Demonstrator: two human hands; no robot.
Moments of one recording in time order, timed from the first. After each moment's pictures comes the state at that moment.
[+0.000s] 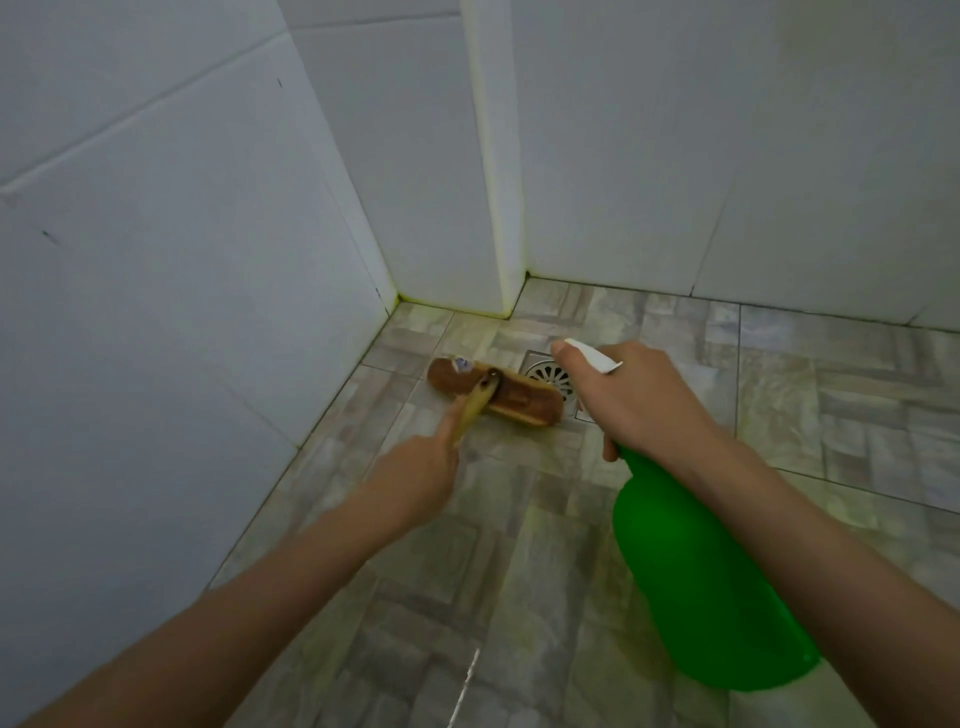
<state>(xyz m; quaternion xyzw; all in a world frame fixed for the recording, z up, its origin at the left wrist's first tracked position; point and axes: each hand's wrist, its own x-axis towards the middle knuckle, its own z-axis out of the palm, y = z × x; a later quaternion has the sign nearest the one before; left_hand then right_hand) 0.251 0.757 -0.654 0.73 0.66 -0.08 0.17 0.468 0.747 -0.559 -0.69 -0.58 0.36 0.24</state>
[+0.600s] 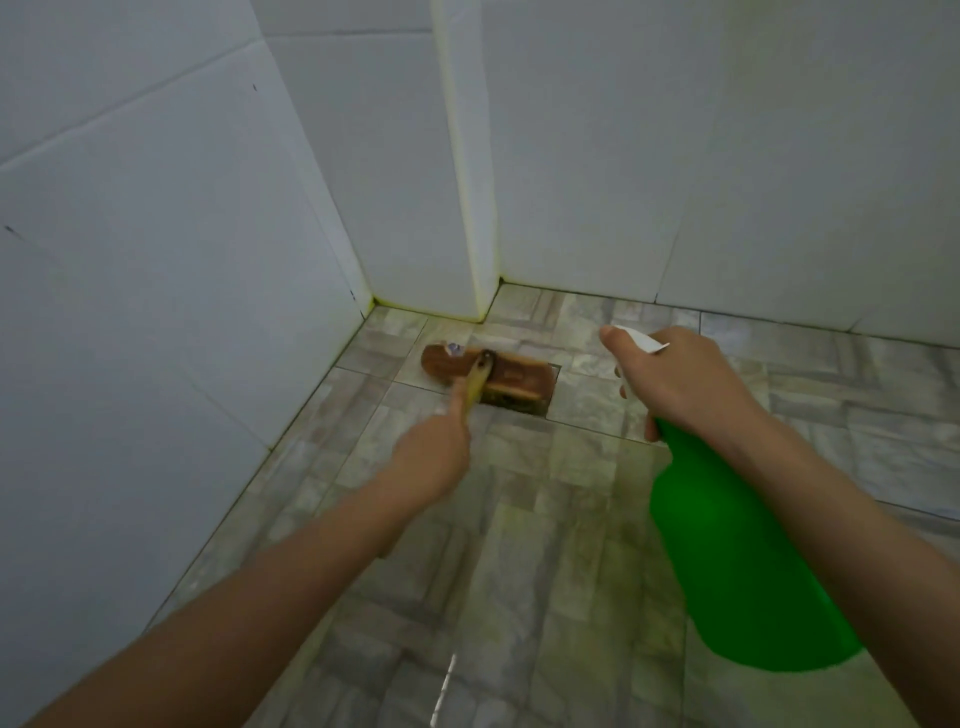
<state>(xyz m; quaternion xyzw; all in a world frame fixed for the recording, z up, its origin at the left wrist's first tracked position) 0.302 0.779 -0.665 0.70 0.69 -0.04 0.17 0.520 0.748 -0.550 -0.74 -0.54 0.32 0.24</state>
